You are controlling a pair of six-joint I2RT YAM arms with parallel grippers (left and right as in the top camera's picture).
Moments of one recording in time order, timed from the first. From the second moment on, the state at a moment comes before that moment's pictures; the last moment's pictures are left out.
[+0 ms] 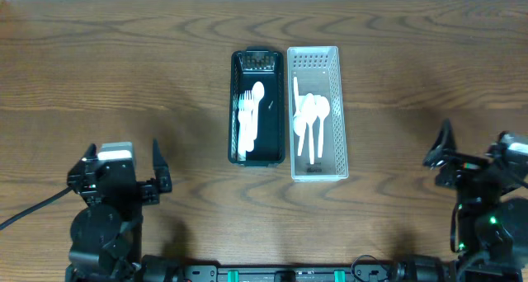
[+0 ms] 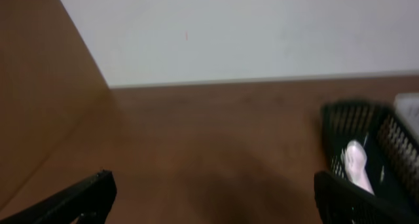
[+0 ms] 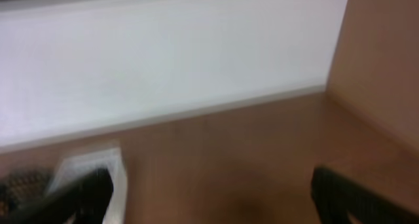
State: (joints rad) left arm -0.19 0.37 0.74 -0.65 -0.32 0.06; right arm -0.12 0.41 0.72 -0.52 0.06 0.13
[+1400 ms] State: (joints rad) left arm -0.19 0.37 0.74 -1.14 -0.32 0.06; right arm -0.03 0.01 0.72 -1.10 0.03 0.17
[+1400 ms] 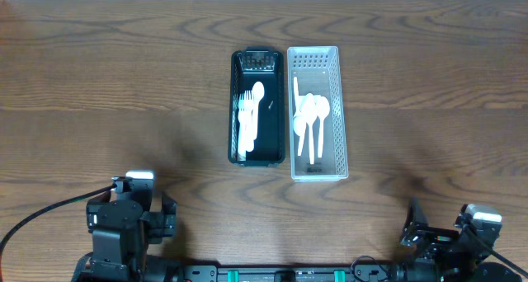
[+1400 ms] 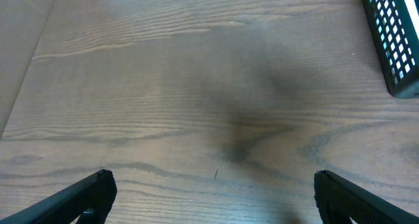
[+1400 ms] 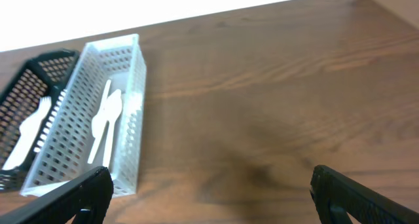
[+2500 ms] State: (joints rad) left arm -0.19 0.37 0.73 -1.14 -0.32 0.06; right arm -0.01 0.01 0.06 -0.17 -0.04 -0.14
